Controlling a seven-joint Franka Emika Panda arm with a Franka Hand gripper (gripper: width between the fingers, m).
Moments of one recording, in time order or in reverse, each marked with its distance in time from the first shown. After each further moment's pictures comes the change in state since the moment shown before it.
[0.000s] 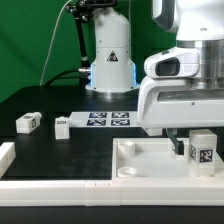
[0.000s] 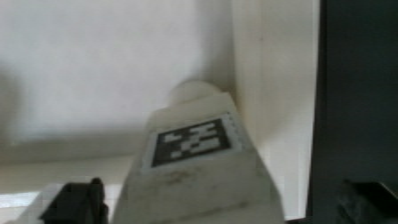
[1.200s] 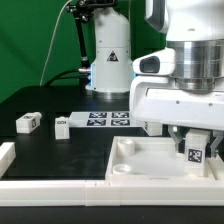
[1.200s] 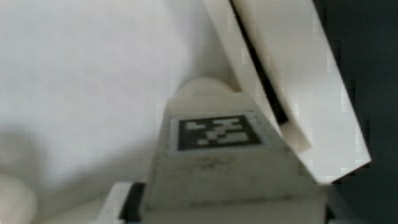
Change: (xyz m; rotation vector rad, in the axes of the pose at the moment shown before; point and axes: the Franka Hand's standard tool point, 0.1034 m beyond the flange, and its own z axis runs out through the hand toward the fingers) arm 0.000 0.012 0.000 -0.012 0.013 0.491
